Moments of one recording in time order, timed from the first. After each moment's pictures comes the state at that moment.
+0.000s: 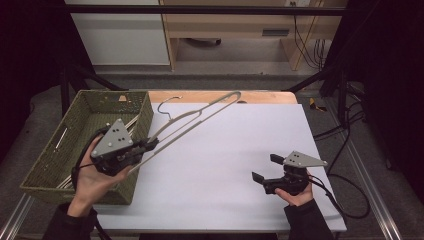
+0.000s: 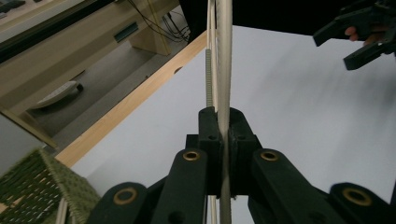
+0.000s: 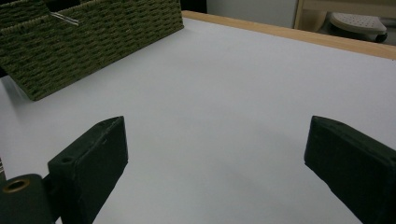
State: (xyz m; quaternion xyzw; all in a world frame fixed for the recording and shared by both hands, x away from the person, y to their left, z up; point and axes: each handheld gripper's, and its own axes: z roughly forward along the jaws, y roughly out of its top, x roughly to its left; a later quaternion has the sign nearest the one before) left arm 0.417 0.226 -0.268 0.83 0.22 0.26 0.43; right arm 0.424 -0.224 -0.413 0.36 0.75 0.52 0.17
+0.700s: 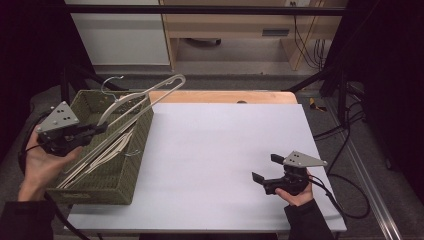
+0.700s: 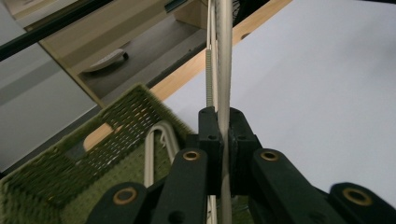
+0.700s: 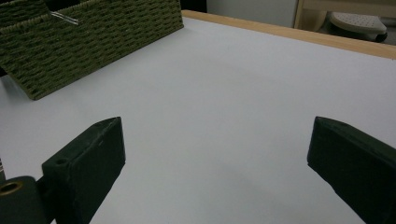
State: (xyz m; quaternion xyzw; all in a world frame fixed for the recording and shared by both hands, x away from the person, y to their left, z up) left arm 0.450 0.340 -0.270 0.82 0.29 0.30 0.40; right arm 0.424 -0.224 -0.413 0.36 0.75 0.52 0.17
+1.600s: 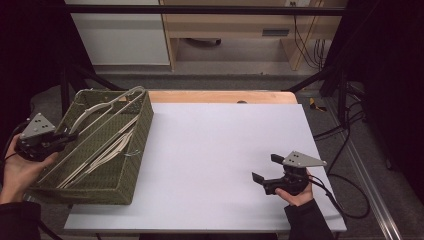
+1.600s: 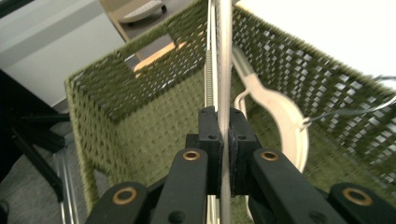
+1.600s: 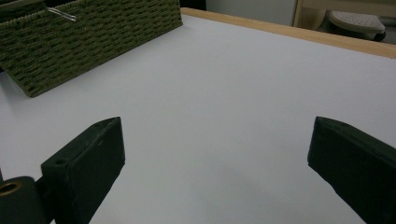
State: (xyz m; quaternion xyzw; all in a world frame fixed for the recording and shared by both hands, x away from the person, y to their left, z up) left arm 0.466 0.419 -0.325 0.81 0.37 0.32 0.32; right arm 0.425 -0.223 -0.414 0.37 0.76 0.52 0.17
